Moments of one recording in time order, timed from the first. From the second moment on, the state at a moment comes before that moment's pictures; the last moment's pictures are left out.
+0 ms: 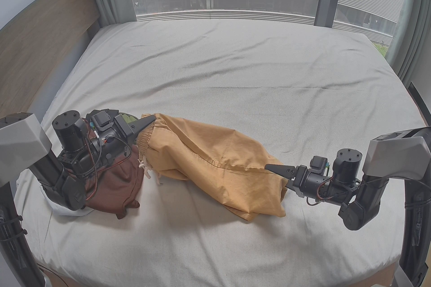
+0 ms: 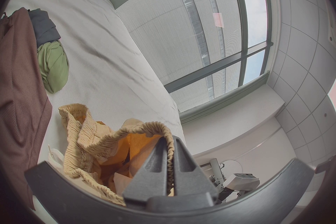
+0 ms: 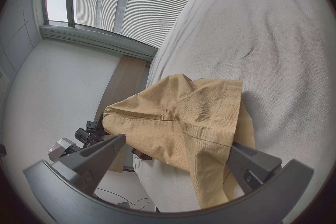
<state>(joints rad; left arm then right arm) -0.16 2.10 -0.69 -1.47 -0.57 -0.99 0.31 2.36 -0.59 -1.55 0.58 0.89</state>
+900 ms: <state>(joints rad) -0.16 2.10 -0.69 -1.47 -0.57 -0.99 0.29 2.31 -0.56 -1.55 0.58 0.87</state>
